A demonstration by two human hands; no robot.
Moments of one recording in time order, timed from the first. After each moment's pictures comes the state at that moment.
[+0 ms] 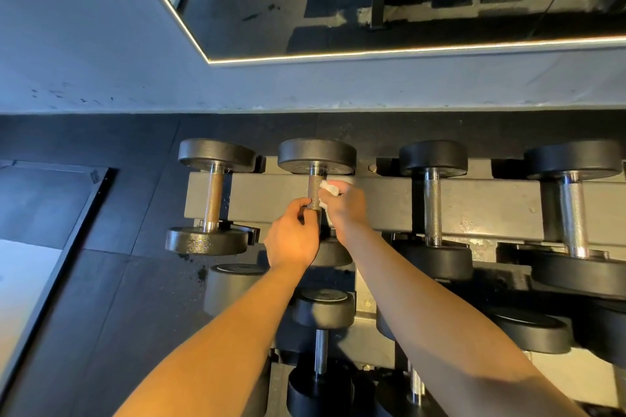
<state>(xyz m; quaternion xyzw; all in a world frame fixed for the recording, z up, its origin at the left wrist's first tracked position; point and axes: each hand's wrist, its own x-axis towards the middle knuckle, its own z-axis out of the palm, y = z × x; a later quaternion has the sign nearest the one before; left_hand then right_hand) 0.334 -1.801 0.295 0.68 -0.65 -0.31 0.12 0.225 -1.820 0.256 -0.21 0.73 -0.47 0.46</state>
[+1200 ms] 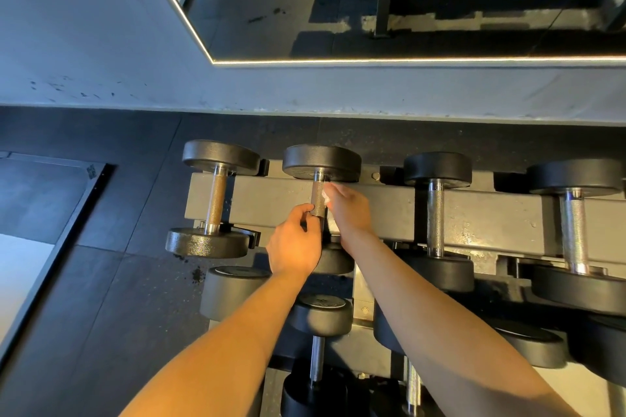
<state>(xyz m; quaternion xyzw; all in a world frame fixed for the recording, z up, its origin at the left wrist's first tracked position) 0.339 -1.803 0.291 0.68 -0.65 -0.32 0.13 0.222 -1.814 0.273 -0.16 0.68 -0.52 0.50</state>
